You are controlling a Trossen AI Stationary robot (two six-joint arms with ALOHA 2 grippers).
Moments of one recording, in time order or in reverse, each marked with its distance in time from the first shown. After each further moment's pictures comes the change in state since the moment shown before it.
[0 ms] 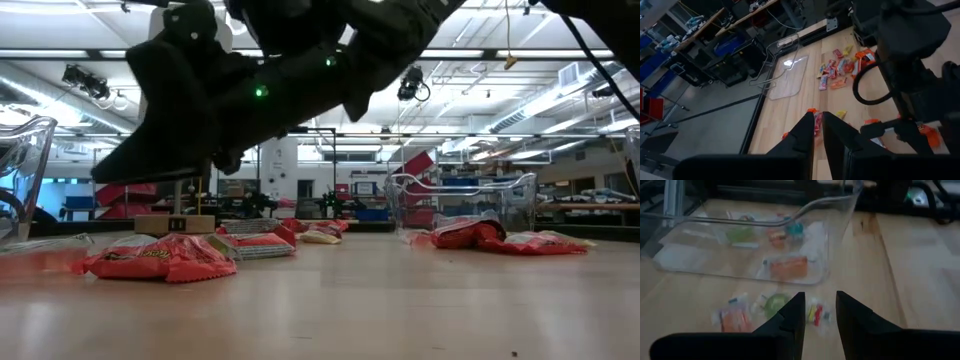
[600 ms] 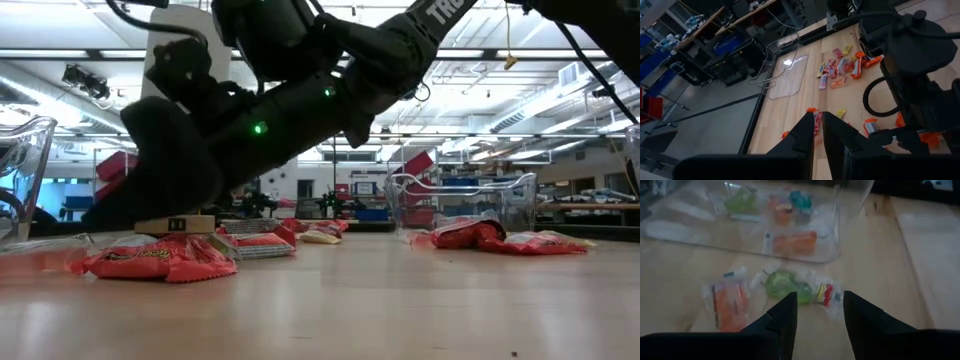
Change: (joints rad) left arm 0.000 0.000 0.000 -0.003 0.000 -0.005; right arm 0.006 0.048 0.000 0.007 0.002 -0.049
